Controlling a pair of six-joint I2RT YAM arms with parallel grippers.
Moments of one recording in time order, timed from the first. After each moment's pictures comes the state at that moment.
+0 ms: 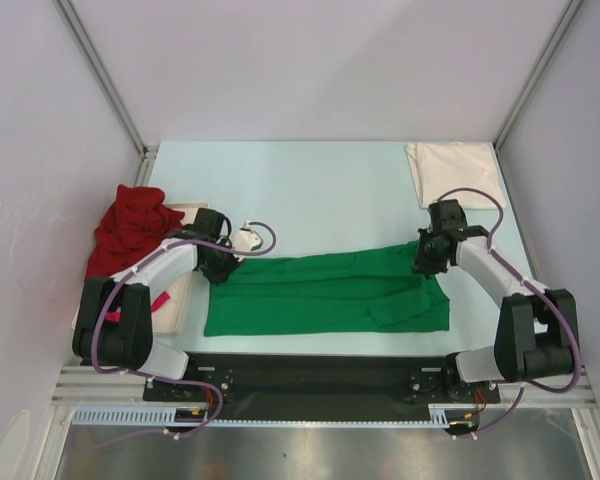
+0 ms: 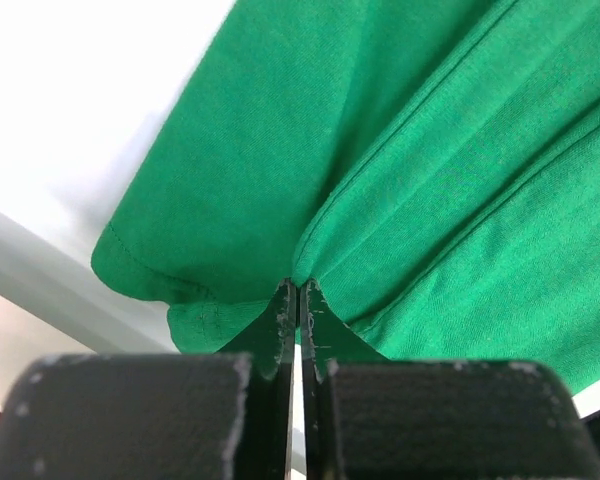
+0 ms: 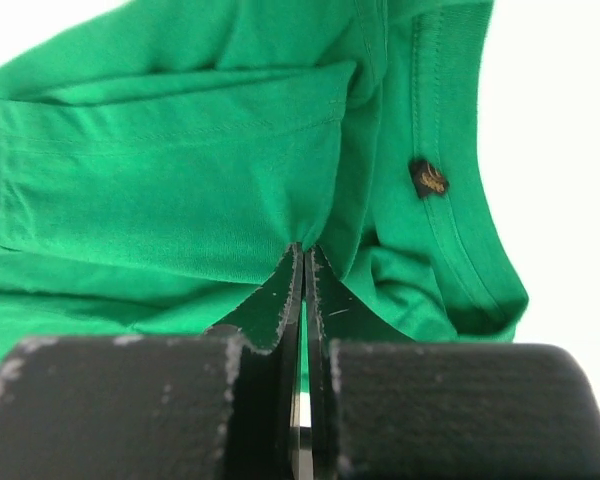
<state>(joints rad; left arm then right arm) -0.22 1.45 0.83 -0.62 0.17 0.67 0.13 1.40 0.87 -0.59 -0.05 0.36</state>
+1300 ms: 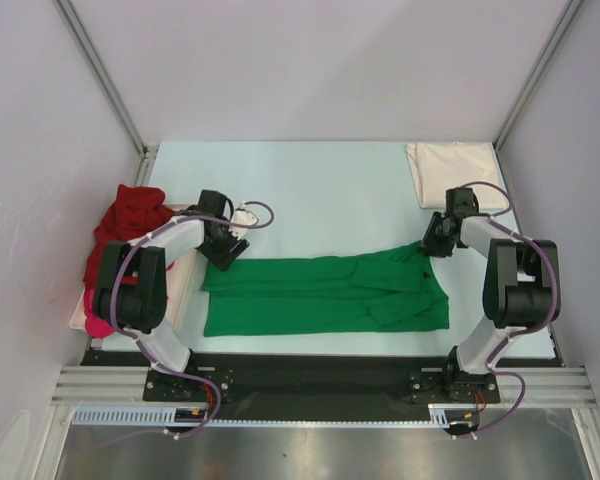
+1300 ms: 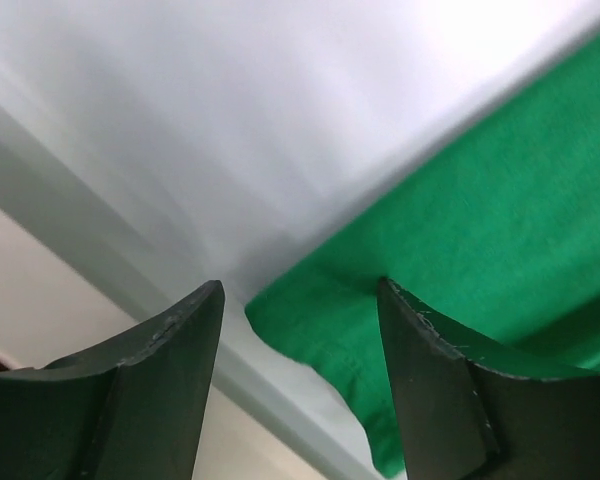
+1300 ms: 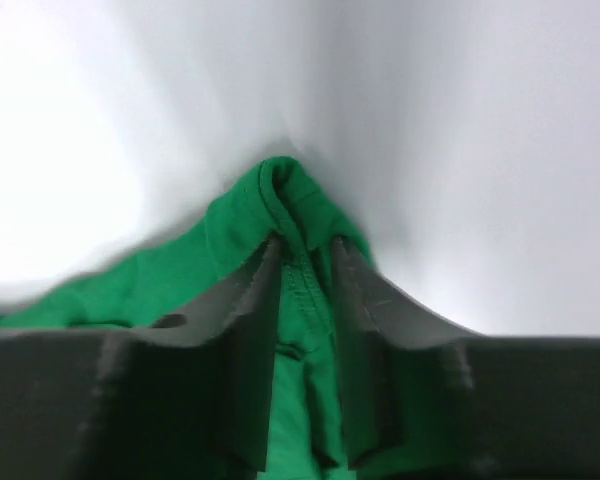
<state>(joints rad) -0.17 1.68 1.02 -0.56 0.02 0.61 -0.04 1.70 0.98 -0.37 -0.11 0.41</state>
